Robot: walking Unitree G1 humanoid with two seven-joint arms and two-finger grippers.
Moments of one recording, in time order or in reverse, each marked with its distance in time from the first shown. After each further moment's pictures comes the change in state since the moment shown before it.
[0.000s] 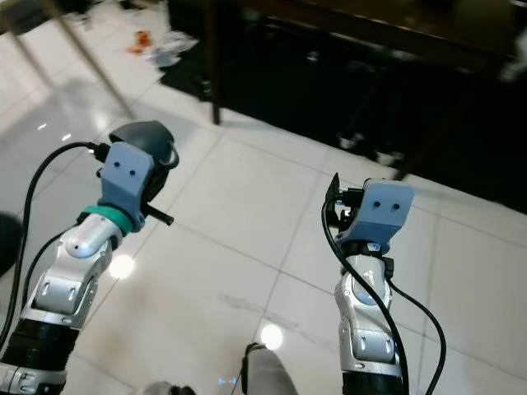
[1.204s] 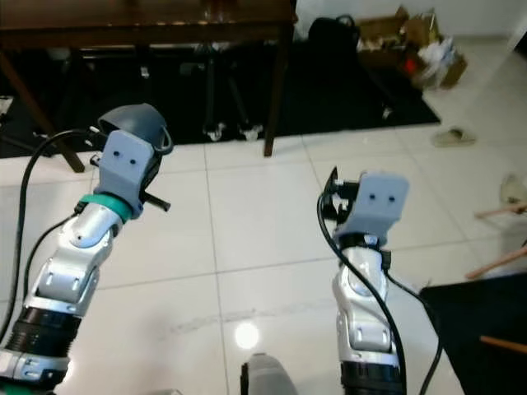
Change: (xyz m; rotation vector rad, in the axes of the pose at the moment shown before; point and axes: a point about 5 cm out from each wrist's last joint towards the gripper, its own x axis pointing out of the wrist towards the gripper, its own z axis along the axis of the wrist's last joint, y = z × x) left arm 0.011 0.010 0.007 0.095 -0.029 0.090; right arm 0.006 0.005 0.003 -0.006 -0.022 -0.009
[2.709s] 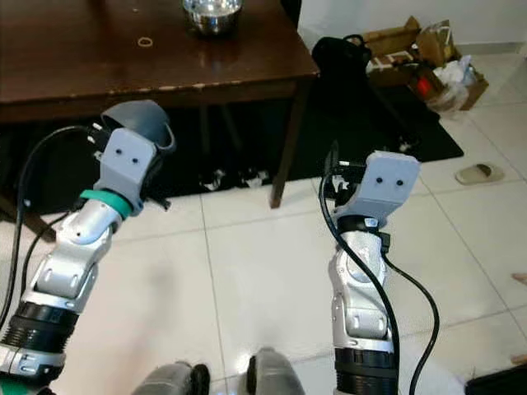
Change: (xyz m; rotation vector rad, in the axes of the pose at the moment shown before) left arm 0.000 0.005 -0.001 0.032 -0.010 -0.018; right arm 0.011 0.014 0.024 0.082 -0.109 0.025
